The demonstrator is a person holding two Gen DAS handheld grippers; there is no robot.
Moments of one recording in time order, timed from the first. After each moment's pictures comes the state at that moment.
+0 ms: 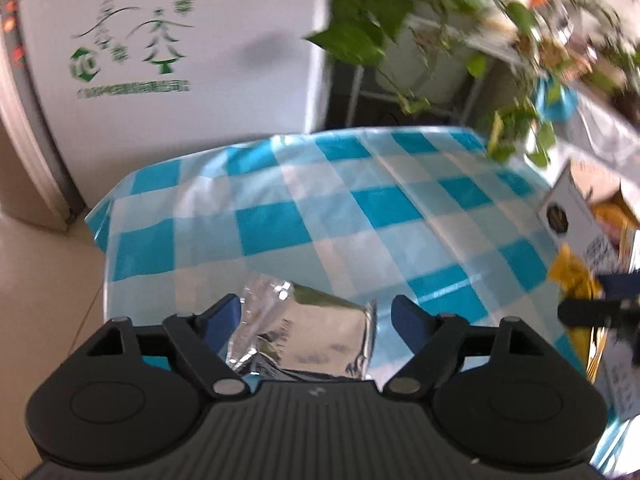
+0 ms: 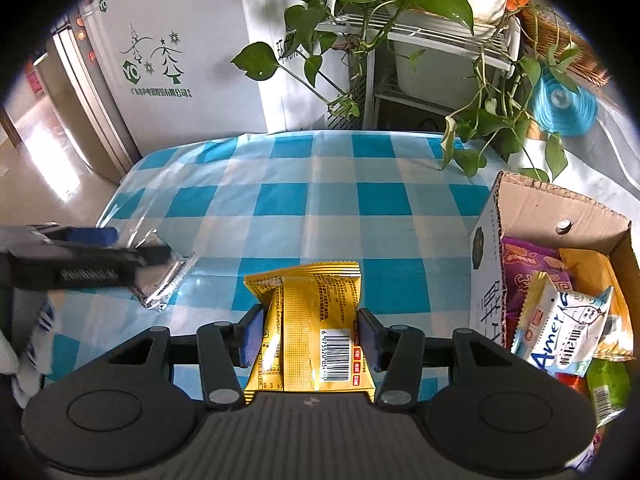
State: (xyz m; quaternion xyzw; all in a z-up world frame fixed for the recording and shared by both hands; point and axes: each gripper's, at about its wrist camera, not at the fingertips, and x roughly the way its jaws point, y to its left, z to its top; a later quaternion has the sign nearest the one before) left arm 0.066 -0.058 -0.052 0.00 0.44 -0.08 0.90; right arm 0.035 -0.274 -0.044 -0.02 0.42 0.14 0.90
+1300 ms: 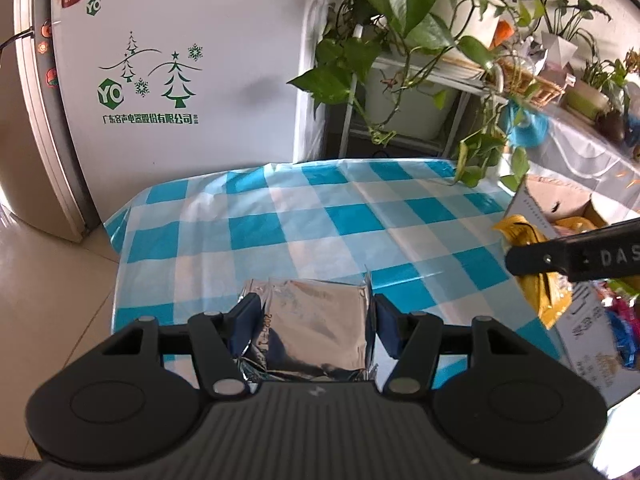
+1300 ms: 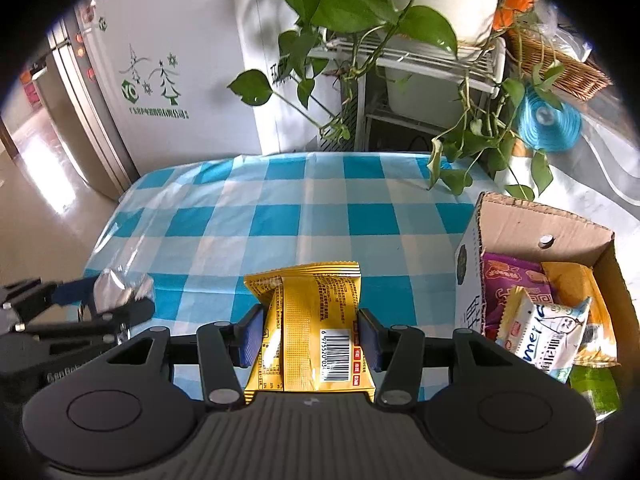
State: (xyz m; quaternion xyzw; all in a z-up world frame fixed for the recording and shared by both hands) left arm -0.002 -0.078 -0.025 -0.03 0.38 -0.05 0.92; right arm 0.025 -0.283 -0.029 -0.01 0.39 0.13 0.91
